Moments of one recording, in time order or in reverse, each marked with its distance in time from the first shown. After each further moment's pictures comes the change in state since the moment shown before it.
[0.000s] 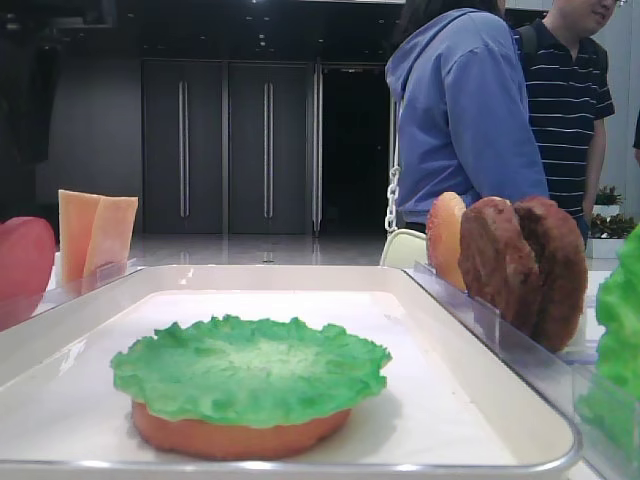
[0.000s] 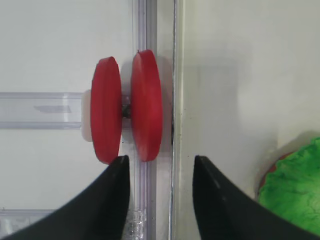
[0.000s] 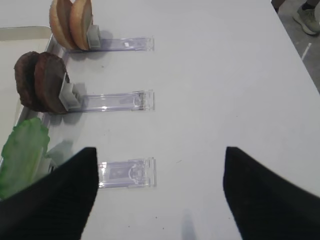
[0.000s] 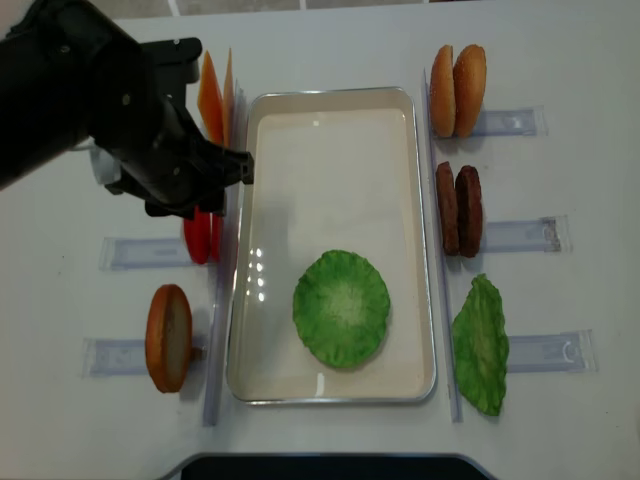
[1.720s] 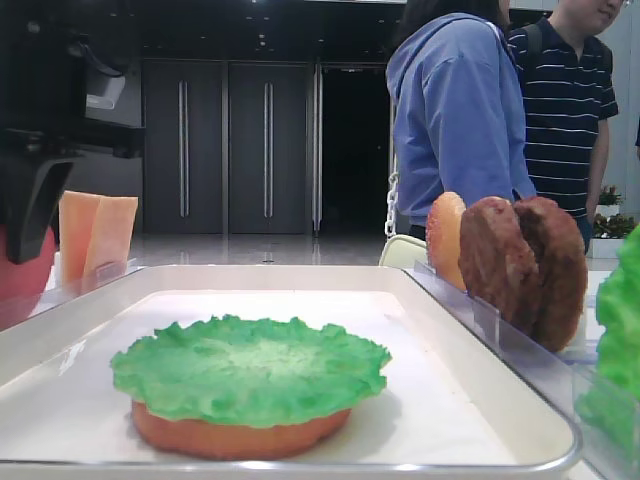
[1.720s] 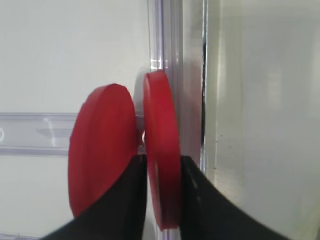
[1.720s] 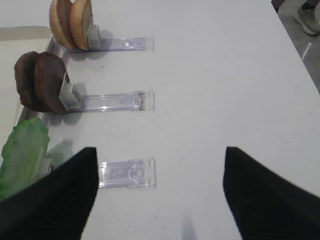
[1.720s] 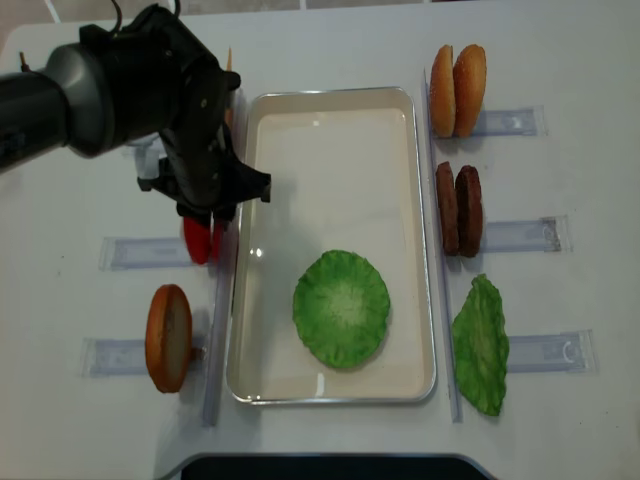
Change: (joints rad) left arm 0.000 0.258 -0.103 0.098 0.046 -0.014; right arm 0.000 0.000 0.000 0.000 0.000 0.000
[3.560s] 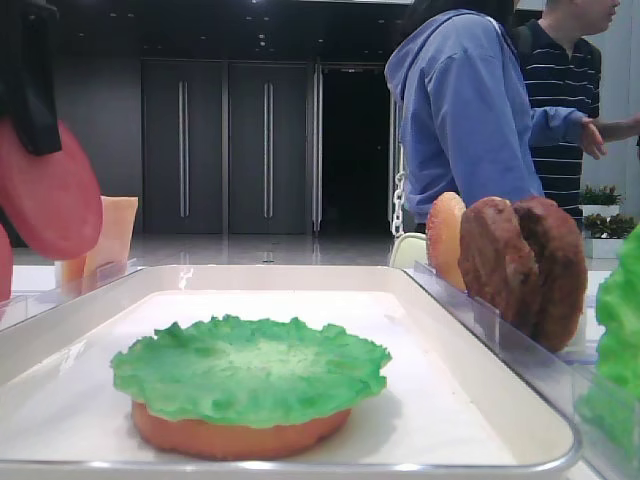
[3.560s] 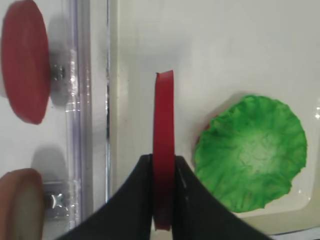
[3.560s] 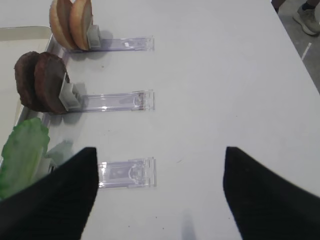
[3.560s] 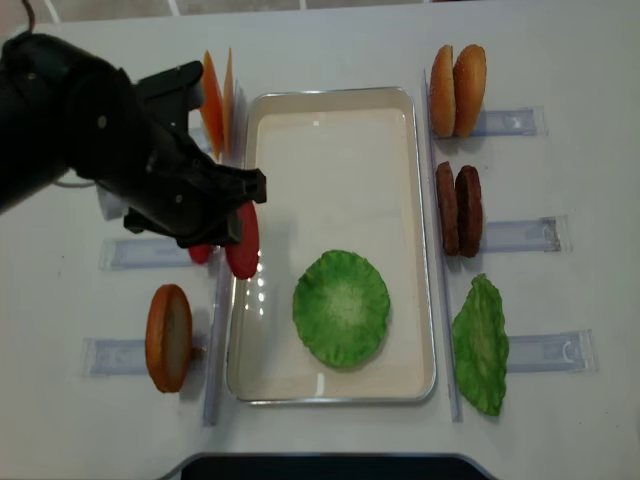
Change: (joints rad) left arm 0.000 -0.350 0.216 -0.382 -0.152 0.148; right arm 0.000 0.000 0.000 0.000 0.000 0.000
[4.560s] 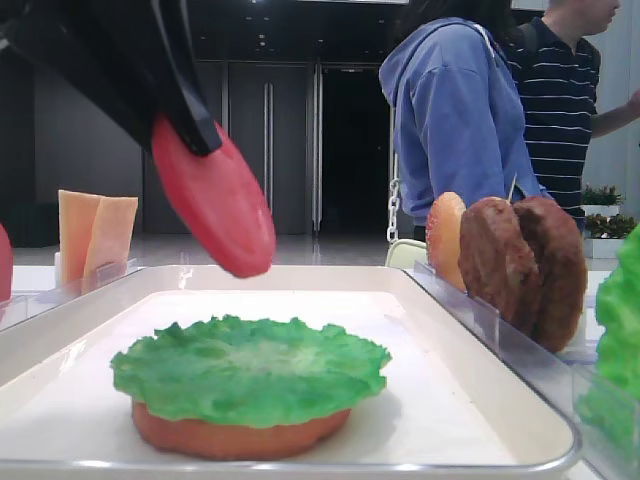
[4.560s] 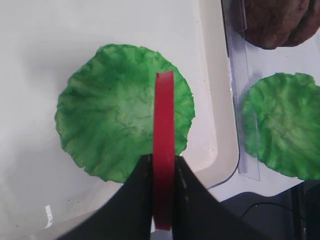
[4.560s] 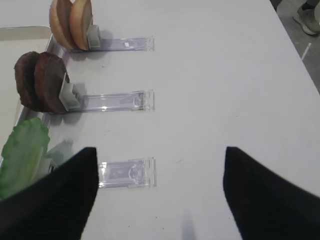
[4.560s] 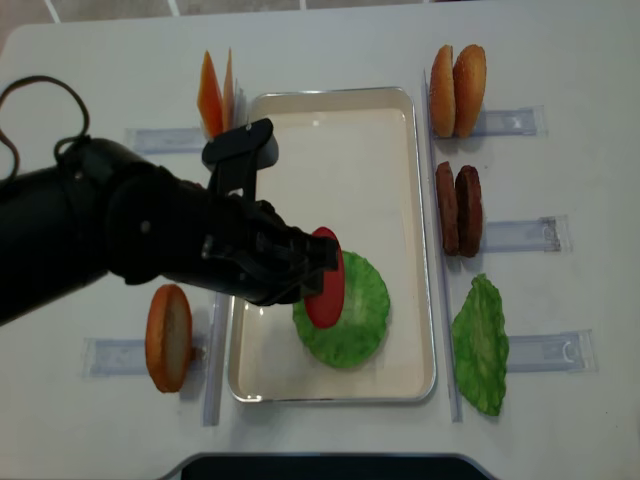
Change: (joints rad) left arm -0.250 -0.003 0.105 -0.225 -0.271 0.080; right arm 0.000 0.000 0.000 0.000 0.000 0.000
